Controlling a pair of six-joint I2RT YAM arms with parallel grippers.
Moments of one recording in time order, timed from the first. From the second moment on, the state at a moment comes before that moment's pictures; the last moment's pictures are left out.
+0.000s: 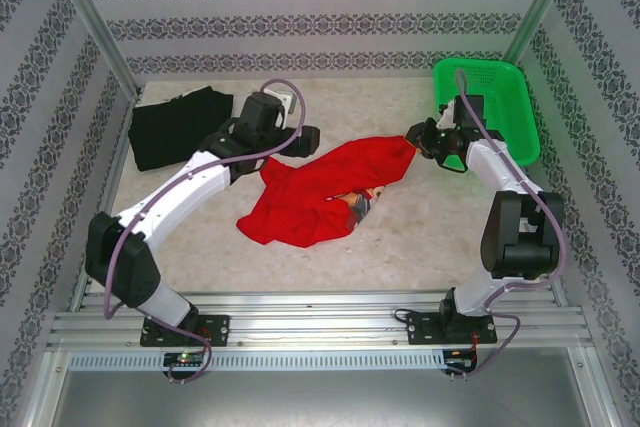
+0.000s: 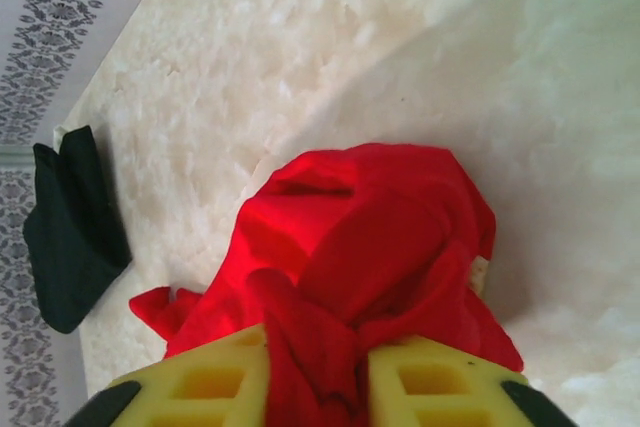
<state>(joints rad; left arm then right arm) -0.52 1.58 1.38 -0.46 -0.04 -0.30 -0.06 1.65 1.20 -0.44 -0.56 0.62</state>
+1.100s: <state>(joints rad) -0.52 1.91 1.38 -0.51 0.15 -0.56 0.00 1.43 0.97 -0.72 -0.31 0.46</state>
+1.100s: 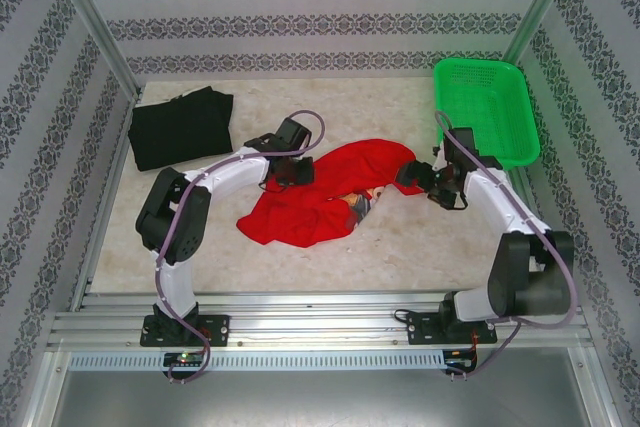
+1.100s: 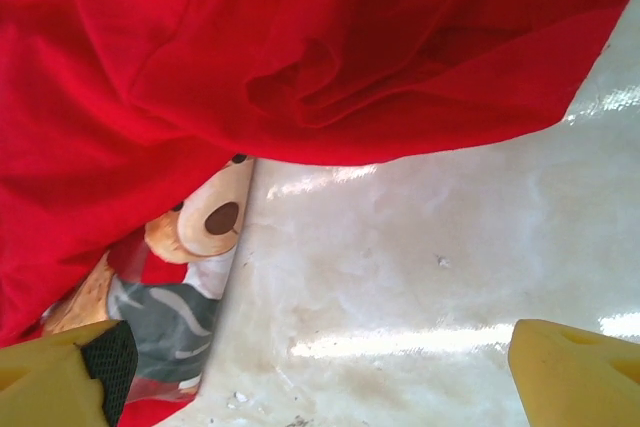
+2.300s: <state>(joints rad) -0.54 1.65 1.43 -0.50 0.19 -0.51 0.10 1.89 1.38 -0.74 -0.11 0.46</state>
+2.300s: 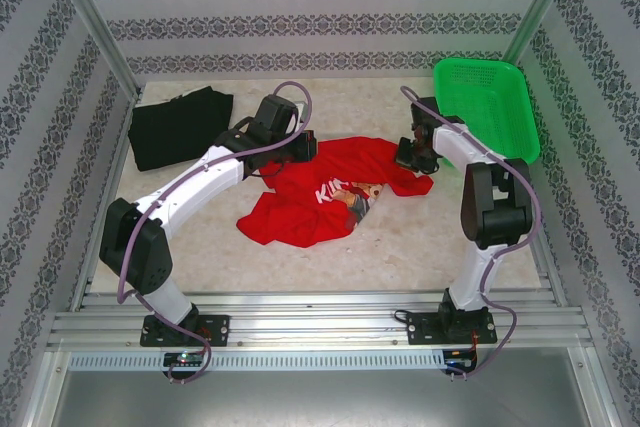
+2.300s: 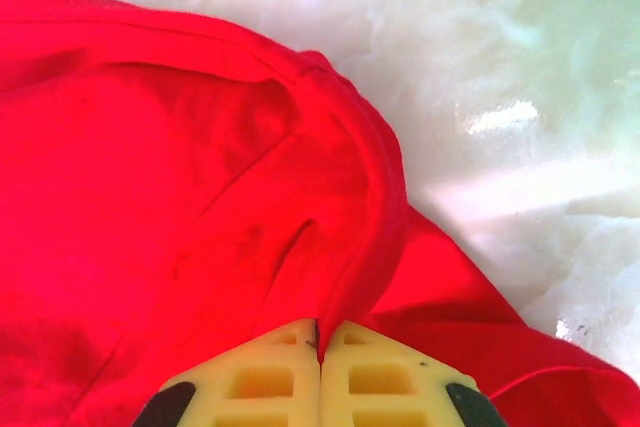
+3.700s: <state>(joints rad) -0.39 1.85 2.05 -0.52 0.11 -0.27 -0.13 1.36 1.54 -0.24 -0.68 0.88</state>
